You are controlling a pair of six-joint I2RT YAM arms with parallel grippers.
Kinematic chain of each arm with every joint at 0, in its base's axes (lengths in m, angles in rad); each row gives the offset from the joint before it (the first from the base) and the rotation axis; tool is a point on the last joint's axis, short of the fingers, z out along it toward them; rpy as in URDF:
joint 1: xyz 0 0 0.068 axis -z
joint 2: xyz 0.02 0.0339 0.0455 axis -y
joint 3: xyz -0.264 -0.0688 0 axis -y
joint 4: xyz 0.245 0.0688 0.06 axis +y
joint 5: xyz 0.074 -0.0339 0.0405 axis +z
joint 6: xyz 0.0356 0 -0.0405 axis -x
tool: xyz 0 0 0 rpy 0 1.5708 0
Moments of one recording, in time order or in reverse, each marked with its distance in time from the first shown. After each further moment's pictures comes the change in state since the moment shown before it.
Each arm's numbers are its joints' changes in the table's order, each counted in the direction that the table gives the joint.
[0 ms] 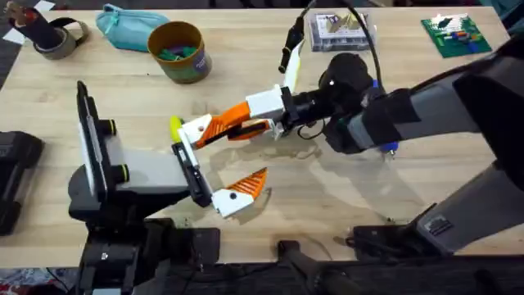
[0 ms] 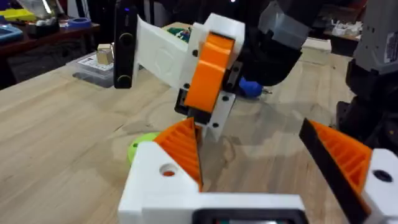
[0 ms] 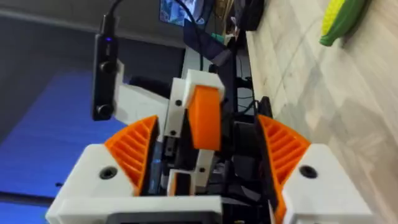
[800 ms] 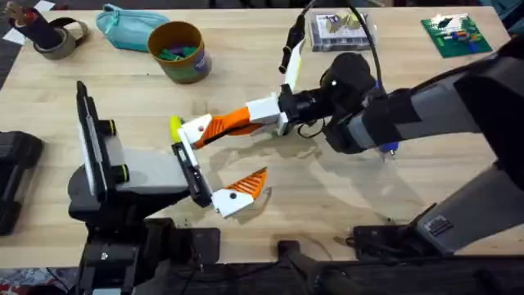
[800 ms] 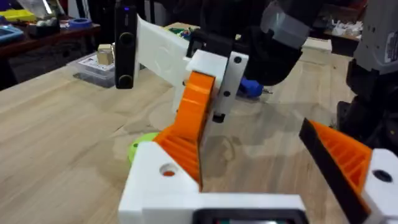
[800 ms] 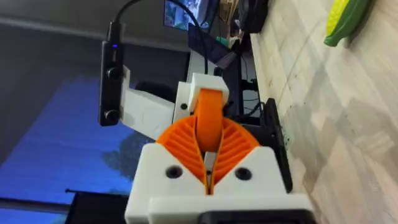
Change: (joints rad) left arm 0.000 0.000 0.000 0.000 0.000 0.000; right arm 0.000 0.002 0.000 -0.032 -0.014 -0.065
